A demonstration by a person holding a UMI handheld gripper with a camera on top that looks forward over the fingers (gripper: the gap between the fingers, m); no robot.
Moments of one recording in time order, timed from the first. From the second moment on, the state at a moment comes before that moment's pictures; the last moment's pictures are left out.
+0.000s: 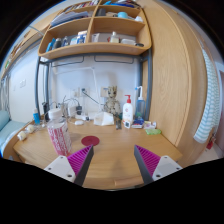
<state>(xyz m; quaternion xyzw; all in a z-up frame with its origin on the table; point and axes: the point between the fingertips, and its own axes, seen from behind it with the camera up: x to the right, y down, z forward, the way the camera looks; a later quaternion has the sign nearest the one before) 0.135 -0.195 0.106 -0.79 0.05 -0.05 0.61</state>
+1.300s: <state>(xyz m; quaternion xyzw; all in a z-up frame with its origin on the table) -0.036 -0.093 0.087 -0.73 -0.04 0.00 0.68</state>
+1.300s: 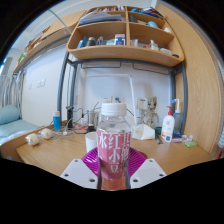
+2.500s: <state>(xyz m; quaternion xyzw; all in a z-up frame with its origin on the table) 0.001 0.034 0.163 -0.32 -0.62 -0.64 0.34</state>
